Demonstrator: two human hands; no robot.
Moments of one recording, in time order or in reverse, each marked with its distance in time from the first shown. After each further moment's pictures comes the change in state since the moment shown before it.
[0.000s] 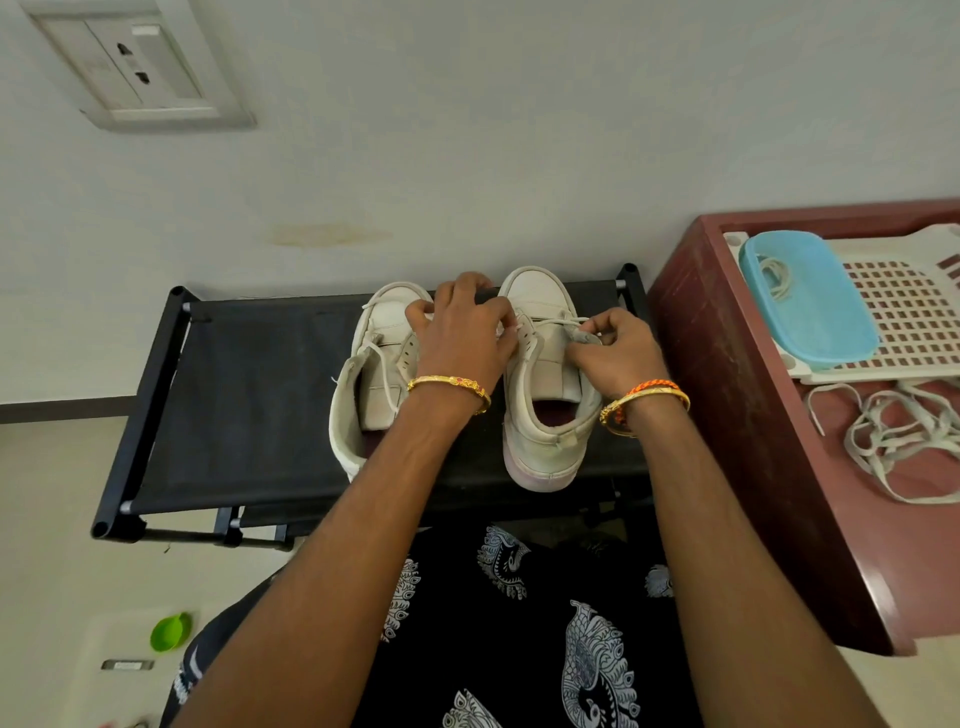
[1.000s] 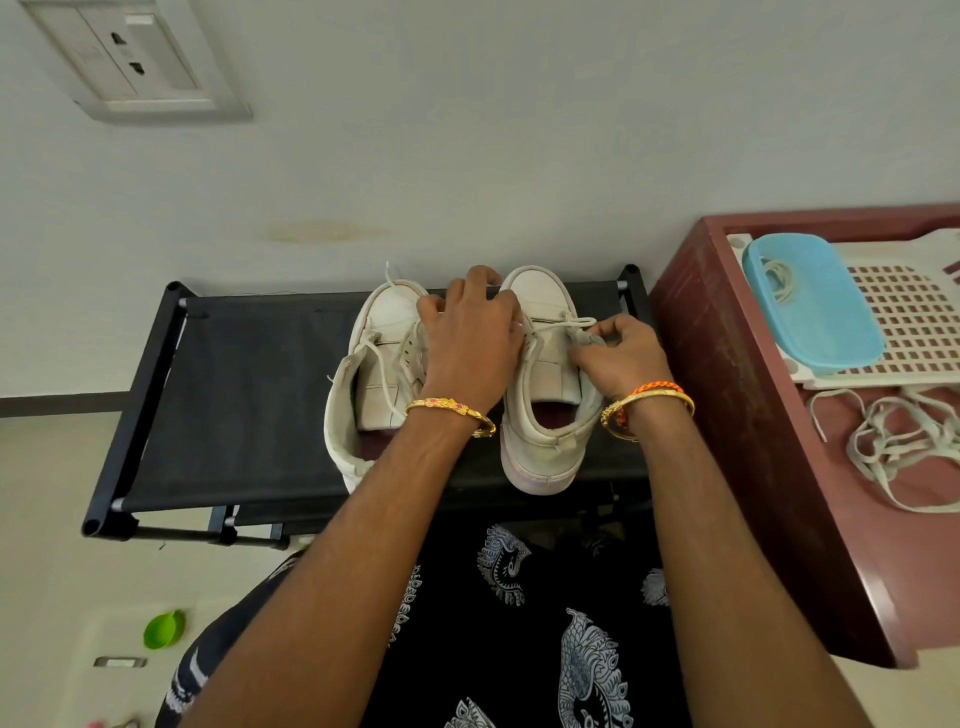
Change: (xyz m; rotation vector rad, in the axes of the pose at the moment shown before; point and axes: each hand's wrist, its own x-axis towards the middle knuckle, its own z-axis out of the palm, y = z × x) left_hand 0.002 0.010 0.002 0.063 0.051 0.018; right_hand 0.002 0.001 -0.001 0.021 0.006 0.067
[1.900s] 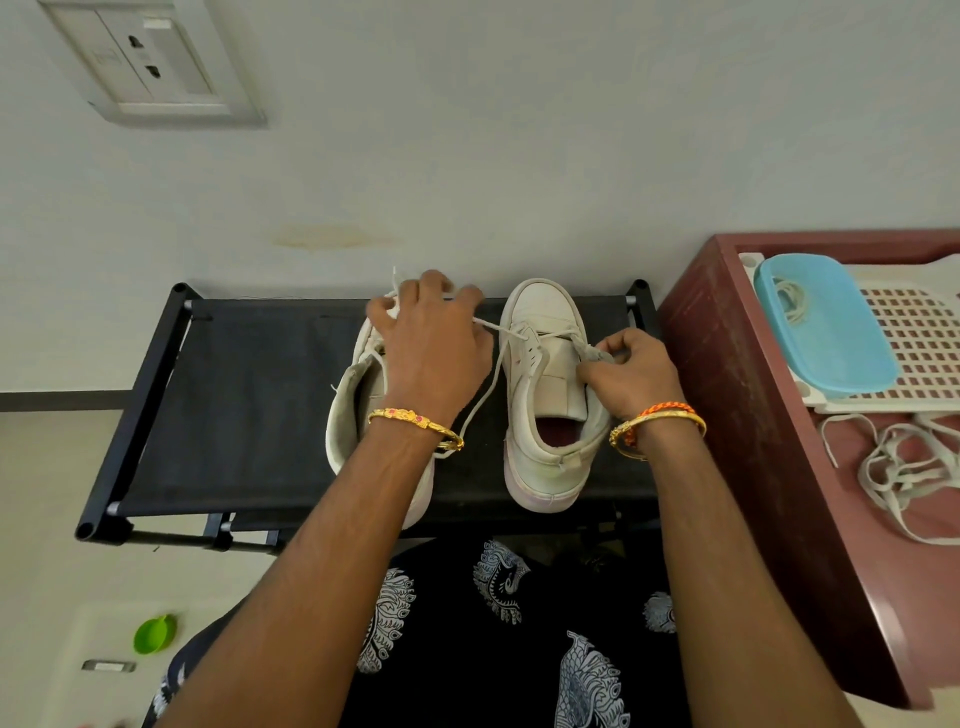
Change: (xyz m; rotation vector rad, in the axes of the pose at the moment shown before) left_hand -0.003 -0.022 -0.014 0.073 0.038 -0.128; right_hand 0.000 0.000 -0.002 -0.055 -0.002 -0.032
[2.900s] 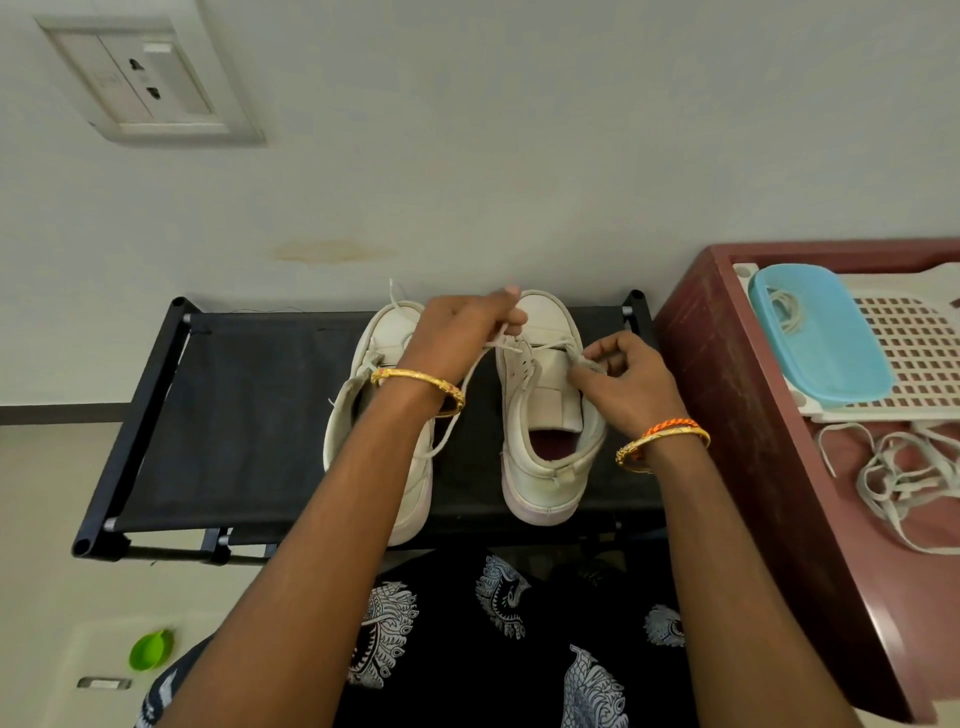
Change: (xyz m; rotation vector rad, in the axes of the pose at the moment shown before) left_hand 0.011 0.013 -0.025 -1.147 -0.335 -0.296; right_hand -0.003 0.000 -0.006 -0.001 -0.051 -0.094
